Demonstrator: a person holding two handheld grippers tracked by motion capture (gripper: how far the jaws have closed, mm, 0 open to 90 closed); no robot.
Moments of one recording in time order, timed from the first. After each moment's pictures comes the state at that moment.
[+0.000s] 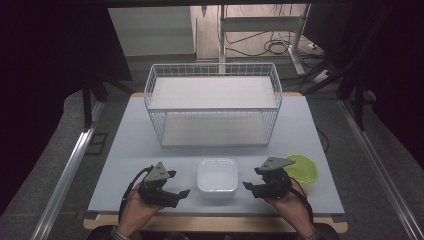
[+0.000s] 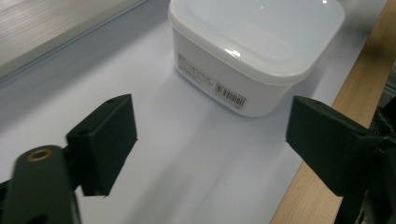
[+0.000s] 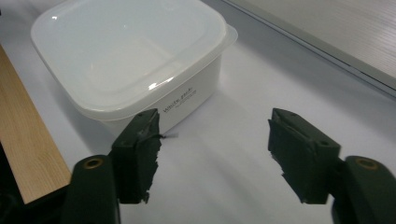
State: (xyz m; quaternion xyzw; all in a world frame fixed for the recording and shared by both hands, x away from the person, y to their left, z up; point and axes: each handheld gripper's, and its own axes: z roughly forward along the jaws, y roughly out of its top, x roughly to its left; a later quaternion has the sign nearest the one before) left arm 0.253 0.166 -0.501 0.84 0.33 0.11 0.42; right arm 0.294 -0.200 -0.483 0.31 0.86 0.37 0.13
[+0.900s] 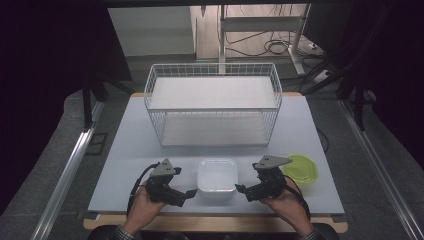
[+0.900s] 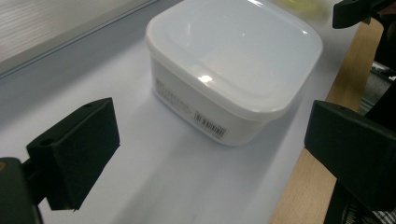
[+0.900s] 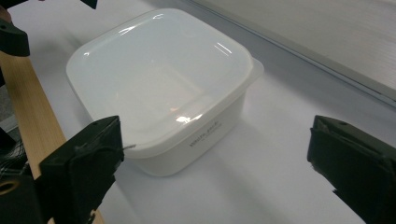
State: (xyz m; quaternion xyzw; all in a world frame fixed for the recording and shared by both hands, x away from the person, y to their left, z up) left arm 0.264 0.150 -0.499 0.83 0.33 0.07 0.45; right arm 0.296 -0.187 -0.481 0.30 0.85 0.42 0.11
